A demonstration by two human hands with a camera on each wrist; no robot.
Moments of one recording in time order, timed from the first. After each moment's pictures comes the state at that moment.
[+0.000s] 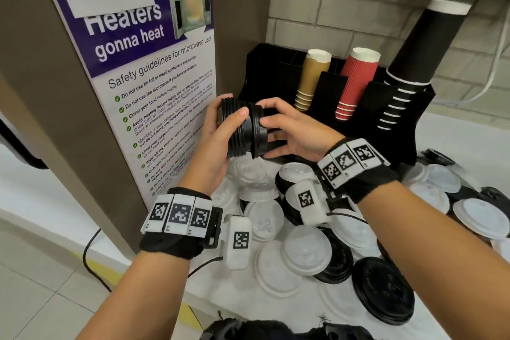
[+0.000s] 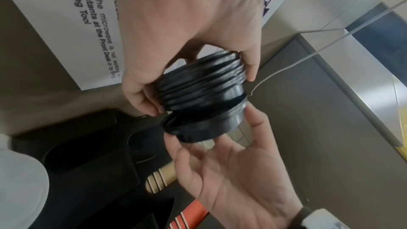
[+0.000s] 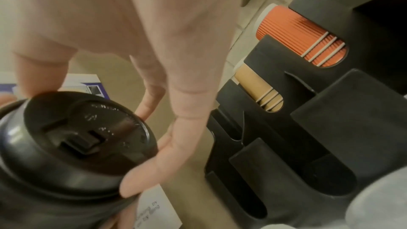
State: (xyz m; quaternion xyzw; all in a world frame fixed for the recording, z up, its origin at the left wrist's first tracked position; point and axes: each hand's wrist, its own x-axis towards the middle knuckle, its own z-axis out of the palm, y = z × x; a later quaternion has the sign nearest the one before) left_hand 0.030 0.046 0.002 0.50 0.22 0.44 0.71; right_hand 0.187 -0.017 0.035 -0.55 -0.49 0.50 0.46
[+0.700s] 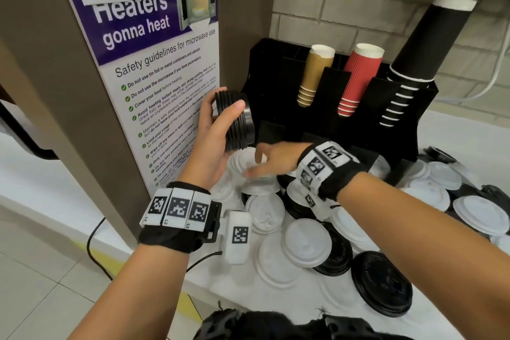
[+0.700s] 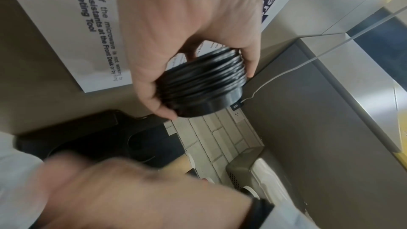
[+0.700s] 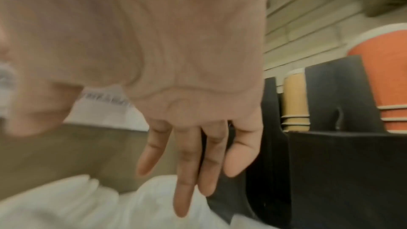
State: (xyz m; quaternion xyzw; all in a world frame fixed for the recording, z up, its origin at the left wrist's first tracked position) left_hand 0.024 0.042 0.003 0.47 0.22 0.47 0.72; right_hand 0.168 0.000 0.003 -0.75 -0.61 0.26 -0.07
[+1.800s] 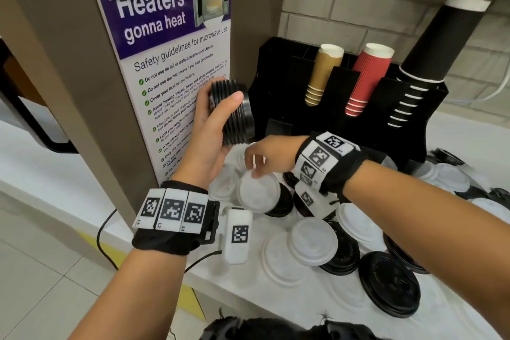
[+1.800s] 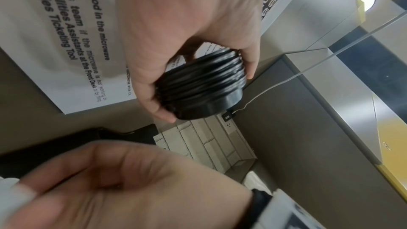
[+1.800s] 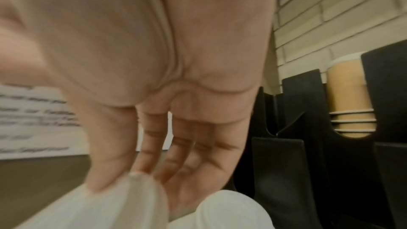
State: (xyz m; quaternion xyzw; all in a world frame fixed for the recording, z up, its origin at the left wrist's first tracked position) left_hand 0.003 0.040 0.015 0.47 0.19 0.48 0.71; right_hand 0.142 0.007 0.016 -0.65 -0.74 0.19 -0.08
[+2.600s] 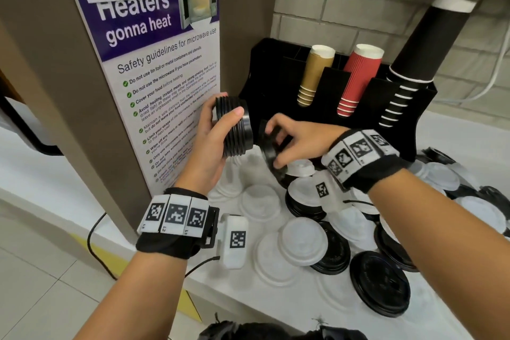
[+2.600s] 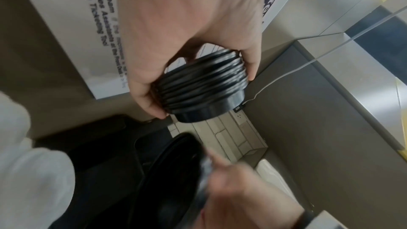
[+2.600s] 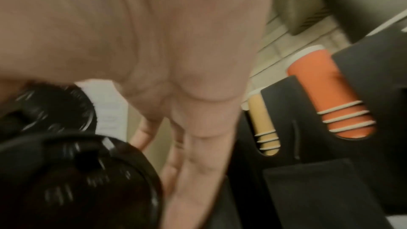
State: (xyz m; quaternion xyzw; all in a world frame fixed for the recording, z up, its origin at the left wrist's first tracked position) left_hand 0.017 0.032 0.001 0.47 0.22 0.47 0.71; right_hand 0.196 -0.028 0.039 -0.69 -0.61 0.35 0.13
